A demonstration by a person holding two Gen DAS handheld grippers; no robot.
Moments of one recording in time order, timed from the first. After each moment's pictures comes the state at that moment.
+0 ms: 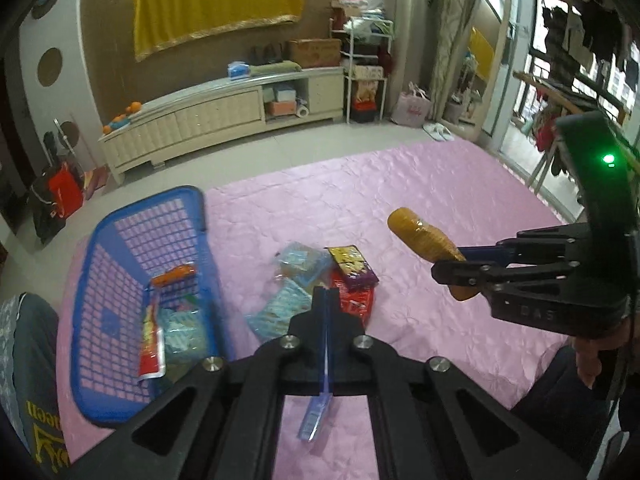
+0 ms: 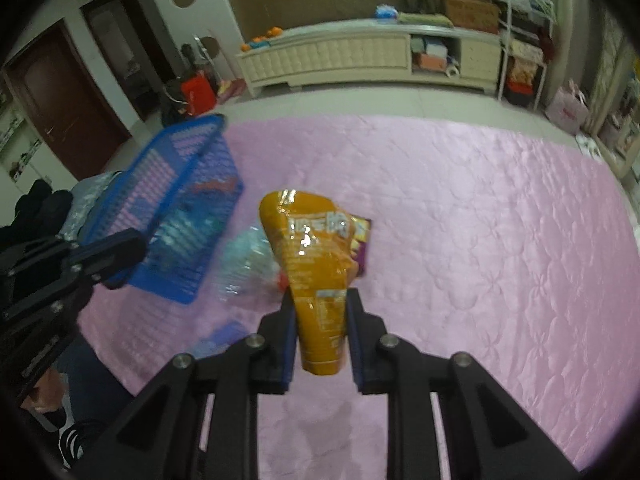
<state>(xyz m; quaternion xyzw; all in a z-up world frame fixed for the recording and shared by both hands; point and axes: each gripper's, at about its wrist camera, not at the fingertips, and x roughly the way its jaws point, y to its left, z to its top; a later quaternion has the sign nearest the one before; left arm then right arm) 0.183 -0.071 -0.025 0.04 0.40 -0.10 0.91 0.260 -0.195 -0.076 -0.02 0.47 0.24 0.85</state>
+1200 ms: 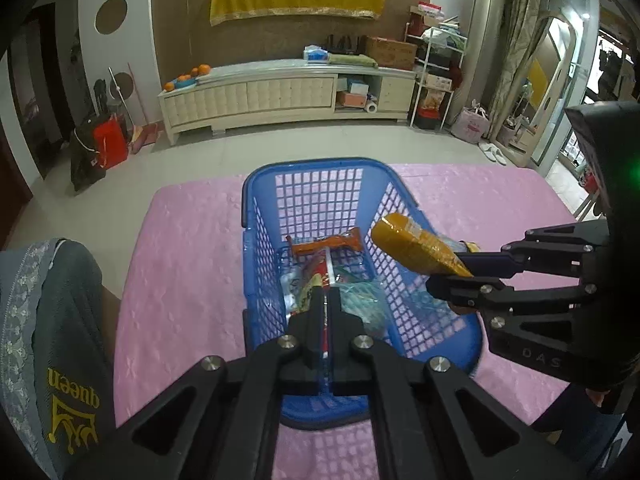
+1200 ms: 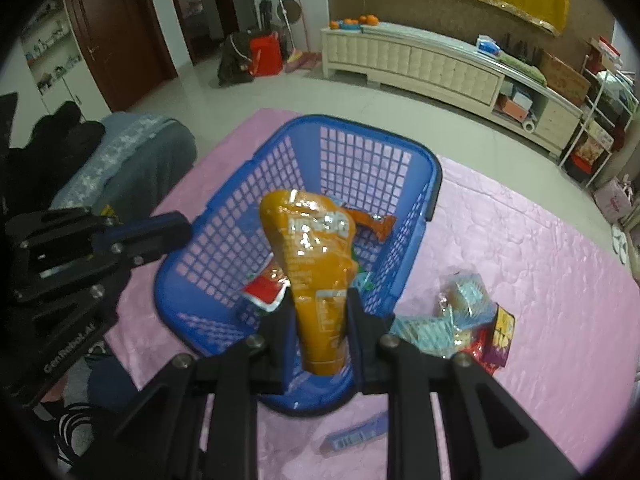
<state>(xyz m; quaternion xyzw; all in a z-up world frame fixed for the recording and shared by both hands) 0.179 0.117 -0.032 -0.02 0.42 -0.03 0.91 0.262 0.030 -0.065 -0.14 0.47 0.30 0.82</state>
